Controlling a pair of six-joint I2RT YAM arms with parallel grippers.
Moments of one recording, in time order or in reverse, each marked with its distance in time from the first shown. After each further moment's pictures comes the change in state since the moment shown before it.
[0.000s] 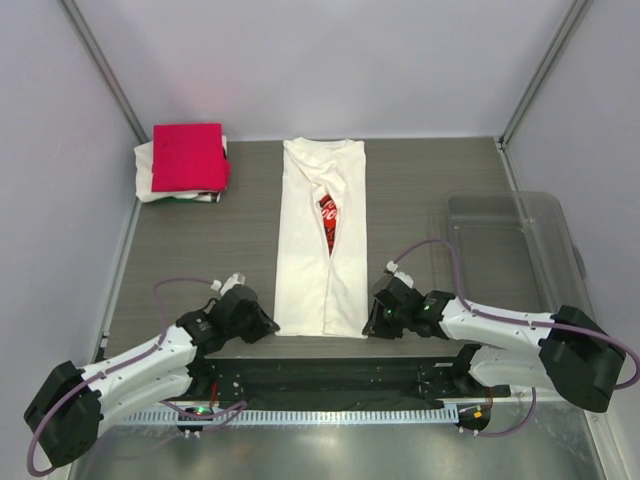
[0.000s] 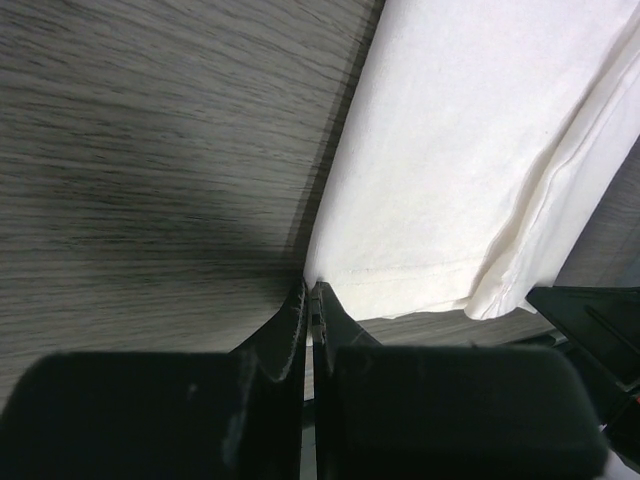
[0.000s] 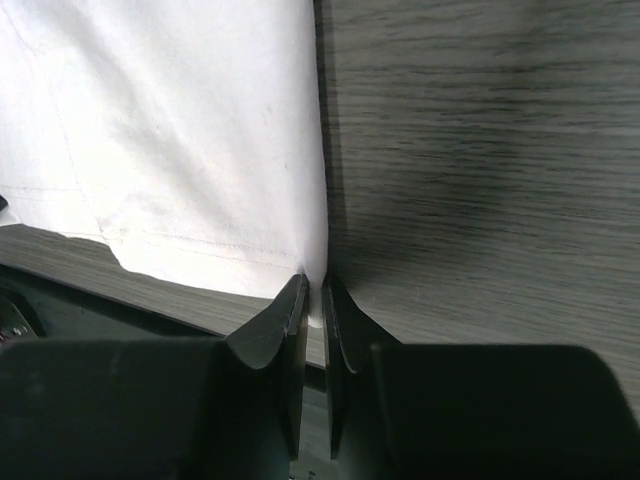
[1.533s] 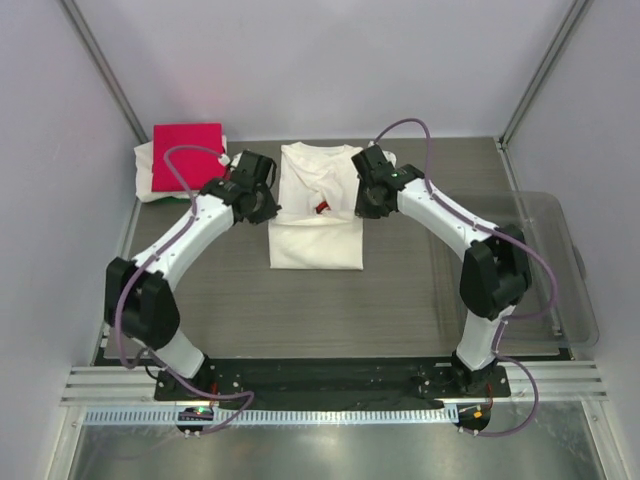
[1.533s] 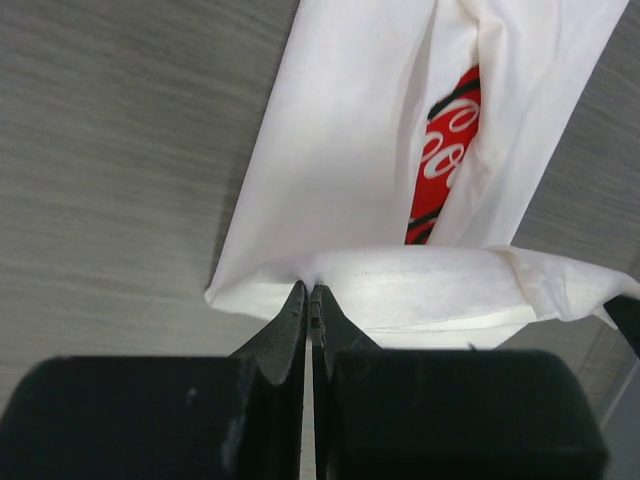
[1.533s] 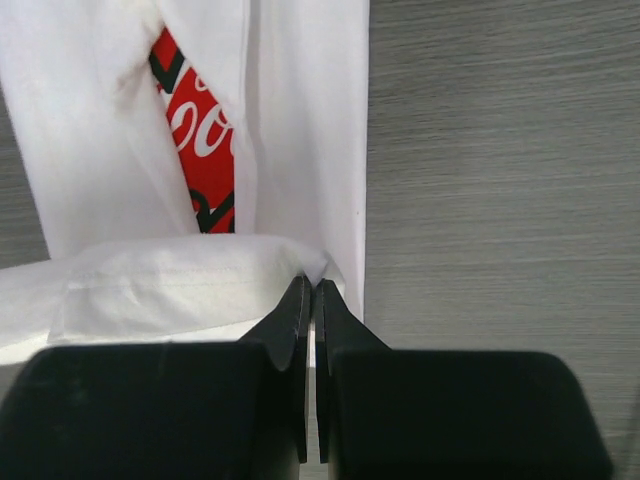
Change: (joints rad) left arm 0.306 0.745 1.128 -0.402 -0.154 0.430; right arm -0.380 0.640 1.099 -0.417 0.191 -0.481
